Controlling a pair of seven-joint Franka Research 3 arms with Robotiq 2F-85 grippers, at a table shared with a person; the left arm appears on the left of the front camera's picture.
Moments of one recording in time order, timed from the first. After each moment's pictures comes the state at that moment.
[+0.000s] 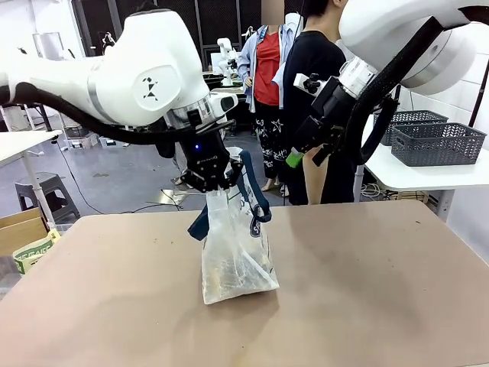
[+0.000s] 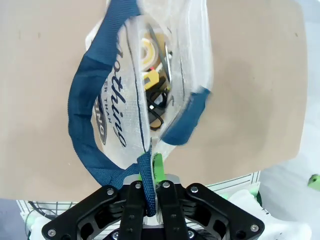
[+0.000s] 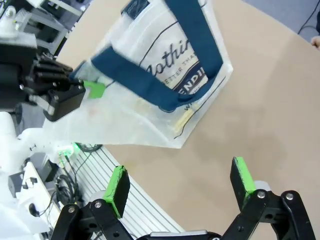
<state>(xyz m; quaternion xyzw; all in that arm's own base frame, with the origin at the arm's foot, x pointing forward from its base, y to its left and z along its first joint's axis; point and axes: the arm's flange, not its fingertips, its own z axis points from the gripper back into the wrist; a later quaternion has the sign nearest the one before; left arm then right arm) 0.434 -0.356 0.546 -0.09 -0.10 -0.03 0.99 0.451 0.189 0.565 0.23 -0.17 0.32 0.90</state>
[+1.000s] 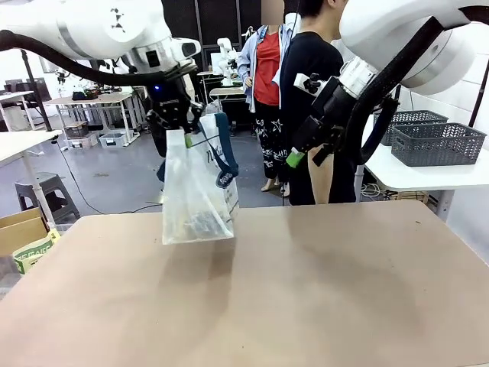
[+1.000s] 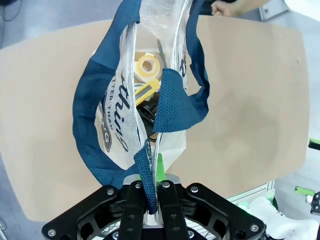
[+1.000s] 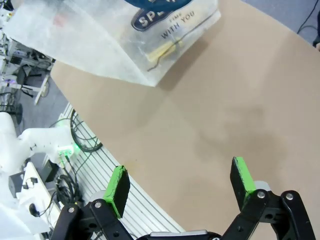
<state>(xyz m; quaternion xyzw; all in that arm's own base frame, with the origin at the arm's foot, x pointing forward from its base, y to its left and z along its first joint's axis) 0.516 -0.271 0.636 -0.06 -0.14 -0.07 0.99 0.451 0.189 0.565 0.23 -0.17 0.32 0.90</state>
